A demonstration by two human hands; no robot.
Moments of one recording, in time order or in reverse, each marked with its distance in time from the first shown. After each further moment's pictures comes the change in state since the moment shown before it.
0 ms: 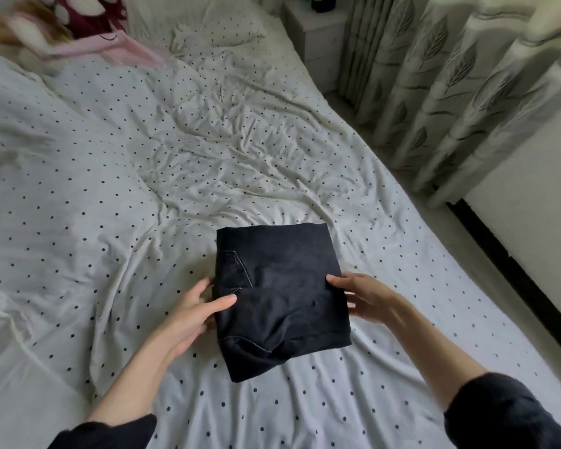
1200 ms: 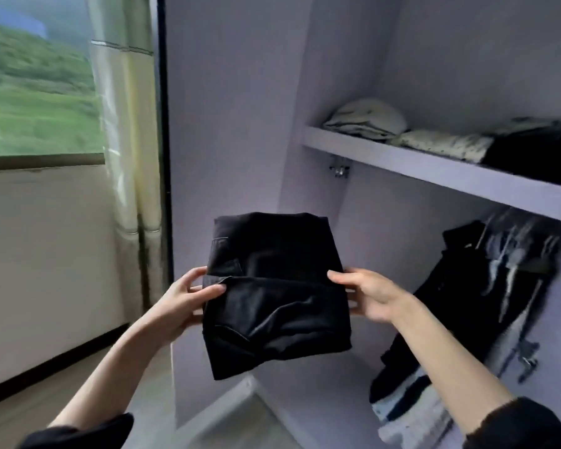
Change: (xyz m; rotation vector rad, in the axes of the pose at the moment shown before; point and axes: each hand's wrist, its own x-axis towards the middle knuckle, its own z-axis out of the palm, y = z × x) left_hand -0.648 -0.210 0.445 0.720 -1.983 0.114; right_hand -0.848 0.565 0.188 1.040 1.624 -0.508
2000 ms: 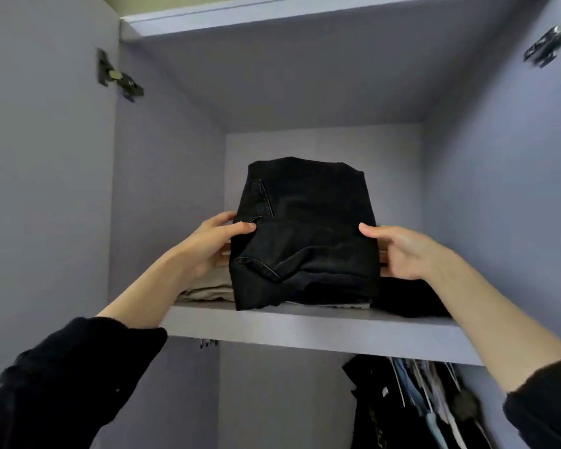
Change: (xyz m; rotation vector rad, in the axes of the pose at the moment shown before) left_hand 0.372 0.304 0.315 0.152 -0.665 0.454; right_hand -0.011 -0.287 -0.266 0.086 0.740 -0.510
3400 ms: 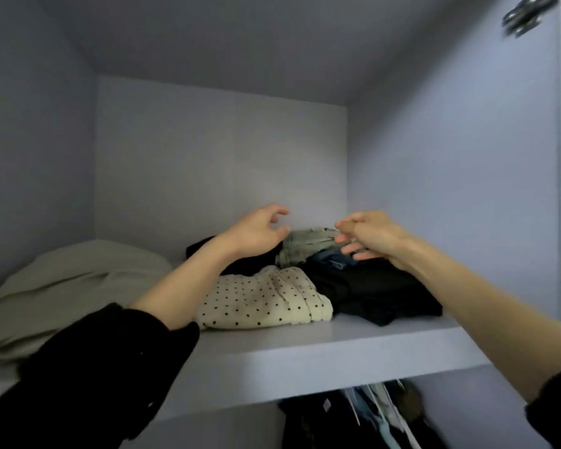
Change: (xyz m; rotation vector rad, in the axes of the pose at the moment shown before) left_hand 0.176 -0.069 0.119 0.664 -0.387 0.373; right_hand 0.093 0.015 -0.030 -0.613 0.590 -0.088
